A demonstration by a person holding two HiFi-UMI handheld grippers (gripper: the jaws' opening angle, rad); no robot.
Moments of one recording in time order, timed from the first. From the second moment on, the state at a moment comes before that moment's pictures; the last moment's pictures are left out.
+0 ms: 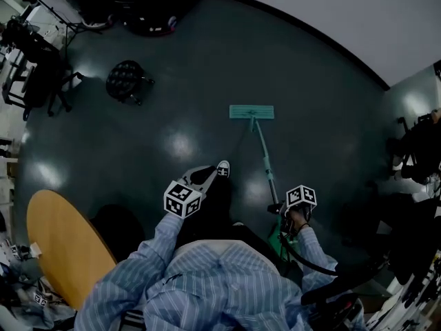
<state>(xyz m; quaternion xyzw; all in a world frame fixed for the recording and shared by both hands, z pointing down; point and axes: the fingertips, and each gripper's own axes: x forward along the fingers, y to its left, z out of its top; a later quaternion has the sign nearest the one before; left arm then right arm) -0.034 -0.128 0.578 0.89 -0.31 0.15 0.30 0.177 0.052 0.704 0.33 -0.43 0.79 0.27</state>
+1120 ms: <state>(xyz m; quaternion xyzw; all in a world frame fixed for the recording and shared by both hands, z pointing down) -0.082 -0.315 0.629 0.84 -0.36 0.12 0.39 0.128 -0.504 0.762 0.37 -0.48 0.76 0.23</state>
